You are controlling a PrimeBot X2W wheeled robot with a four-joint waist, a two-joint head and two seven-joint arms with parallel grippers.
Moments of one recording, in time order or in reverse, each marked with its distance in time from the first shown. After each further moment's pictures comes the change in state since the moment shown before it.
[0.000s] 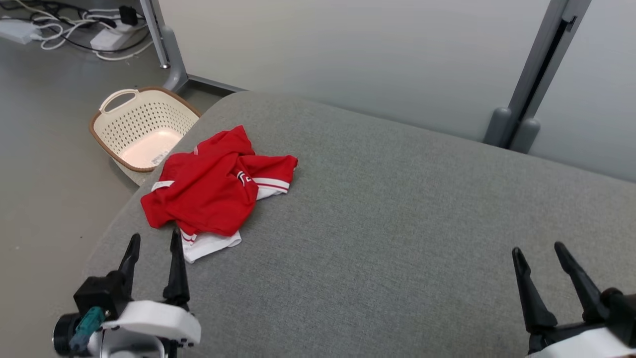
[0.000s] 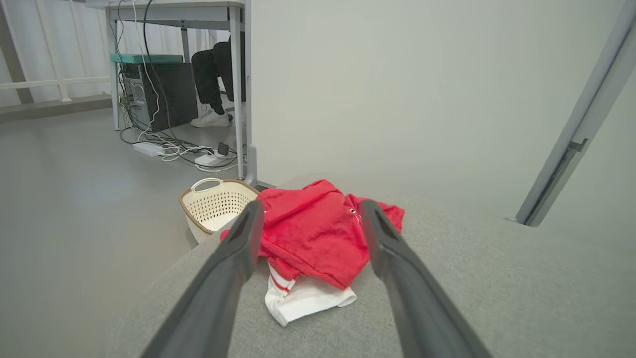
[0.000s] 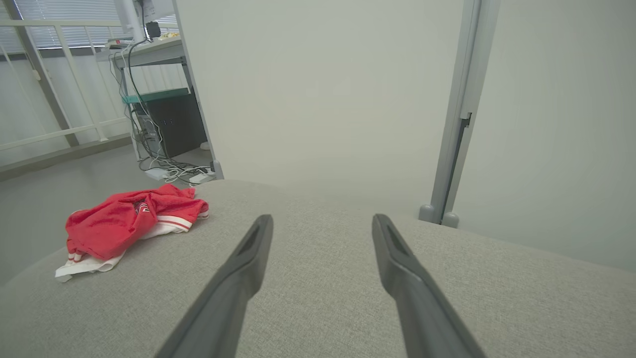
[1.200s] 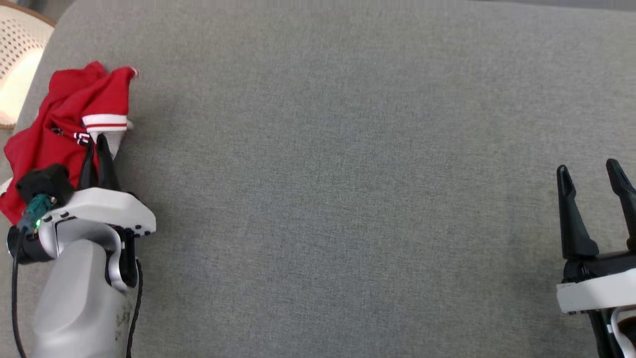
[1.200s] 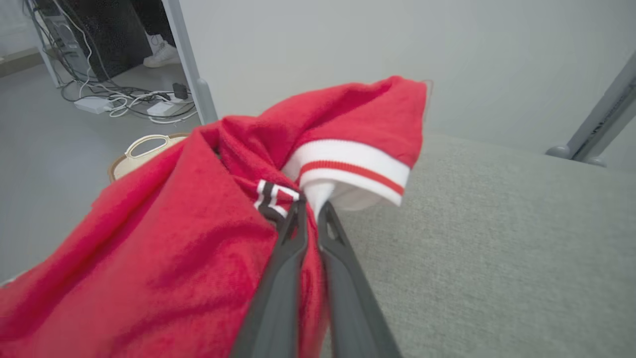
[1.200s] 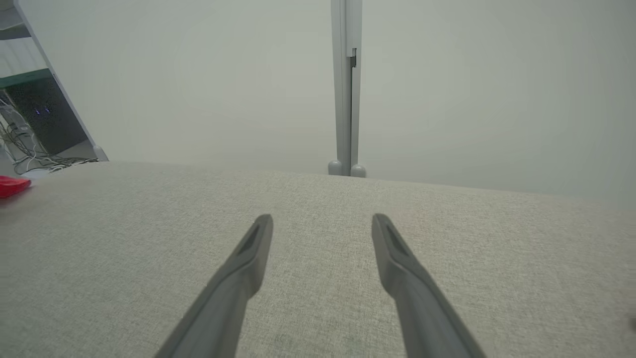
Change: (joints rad) left arm -0.561 0.007 0.115 0.596 -0.039 -0.062 -0.082; right arm -0.225 -0.068 -0.068 -0.029 -0.011 0.000 -0.008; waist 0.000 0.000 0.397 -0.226
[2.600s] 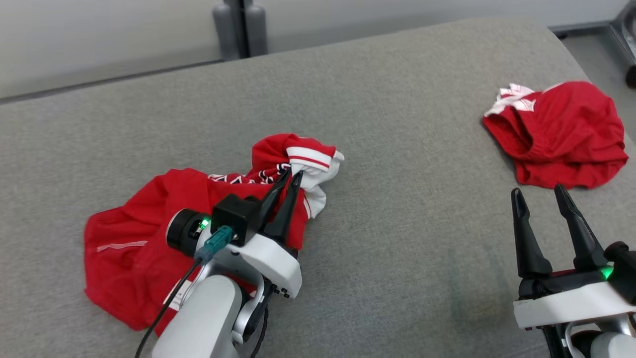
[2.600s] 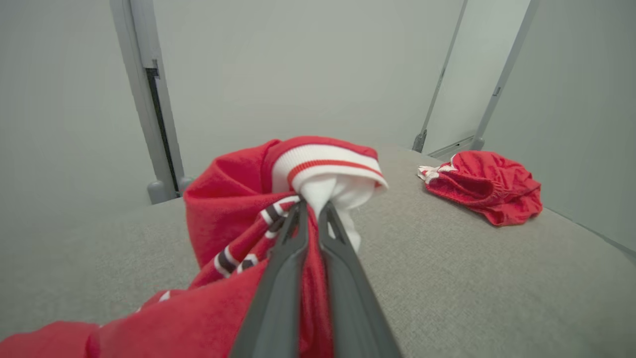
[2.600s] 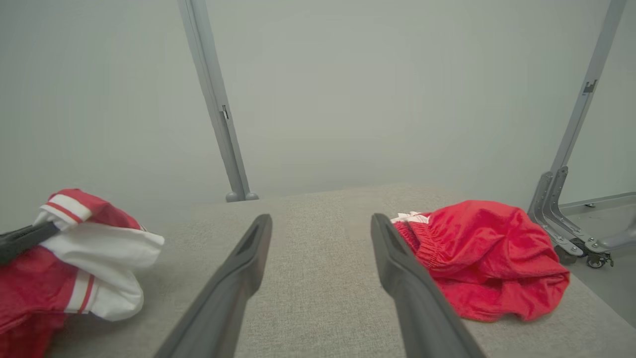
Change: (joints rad) left arm 0.248 -0.109 -0.411 -0.536 0.124 -0.055 0.164; right arm 0.032 0.078 0.092 0.088 0.047 0.000 -0.073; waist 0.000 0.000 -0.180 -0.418
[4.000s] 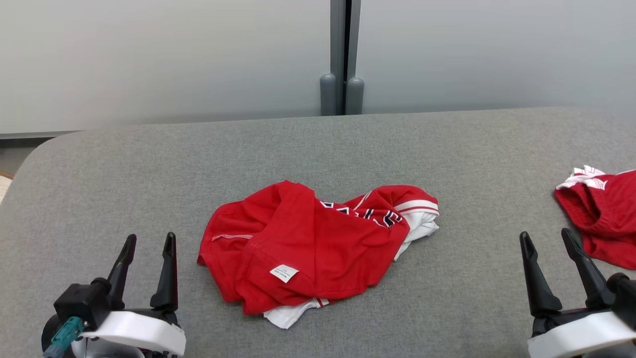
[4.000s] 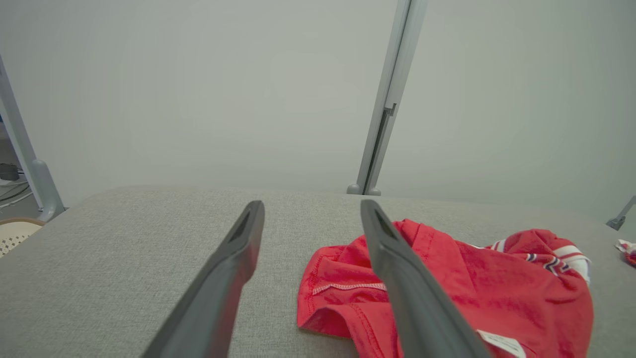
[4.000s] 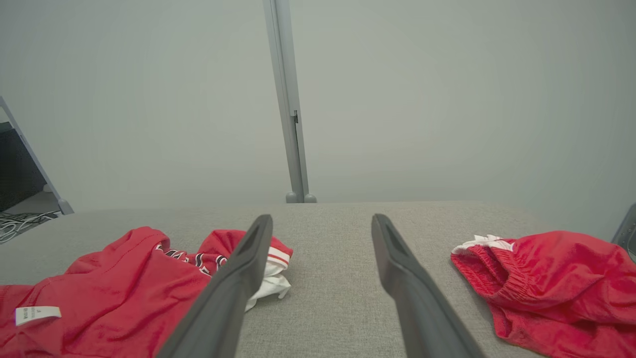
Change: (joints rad) left arm 0.290 0.218 0.218 -0.027 -0.235 0.049 -0.165; right arm 0.112 -0.024 -0.037 0.013 0.001 0.000 0.056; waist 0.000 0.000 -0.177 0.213
